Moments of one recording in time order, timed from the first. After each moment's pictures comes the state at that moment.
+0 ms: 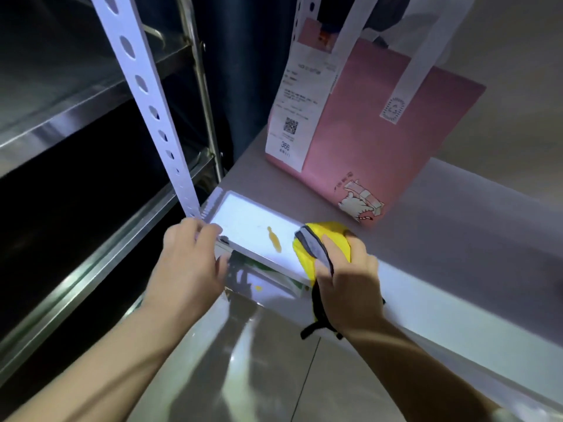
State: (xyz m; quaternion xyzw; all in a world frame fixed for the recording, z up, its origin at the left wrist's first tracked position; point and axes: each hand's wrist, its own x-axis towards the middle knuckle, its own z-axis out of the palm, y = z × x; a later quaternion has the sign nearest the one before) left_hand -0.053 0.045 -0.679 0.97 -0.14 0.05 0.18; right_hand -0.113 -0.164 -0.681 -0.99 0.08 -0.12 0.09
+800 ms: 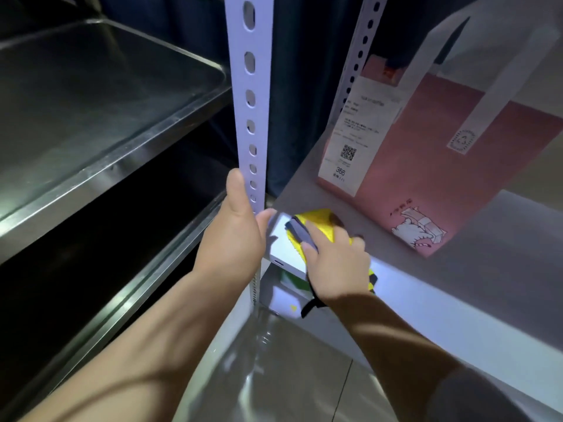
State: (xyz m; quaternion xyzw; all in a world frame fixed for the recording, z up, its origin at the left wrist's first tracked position) left_hand -0.009 0.059 -0.622 0.91 -0.05 0.07 0.41; right_hand -0.030 -0.095 -0.696 -0.99 0.11 -0.02 0.08
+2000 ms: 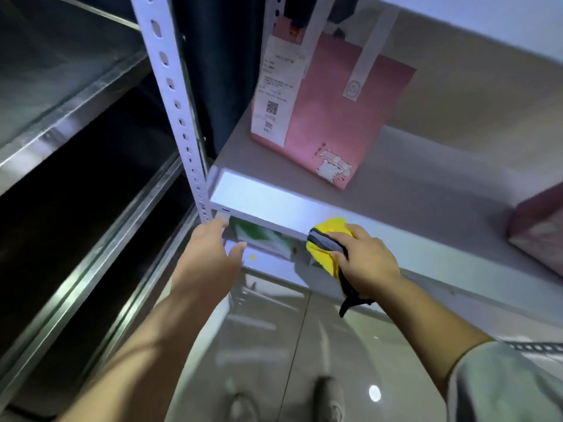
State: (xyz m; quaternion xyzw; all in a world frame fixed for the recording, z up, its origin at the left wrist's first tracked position) left_hand -0.111 0.054 -0.636 0.92 -0.05 -0.13 0.36; right_hand -0.180 -0.197 -0.659 -0.97 0.18 0.15 0.09
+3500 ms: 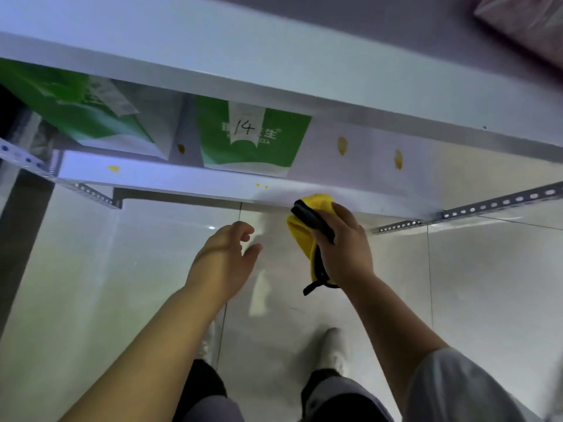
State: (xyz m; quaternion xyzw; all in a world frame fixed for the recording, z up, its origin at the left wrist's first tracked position) left_hand -0.298 -0.157 -0.879 0.88 -0.18 -0.31 0.31; right_hand -0.399 -0.333 -0.877 -0.89 0.37 0.04 0.27
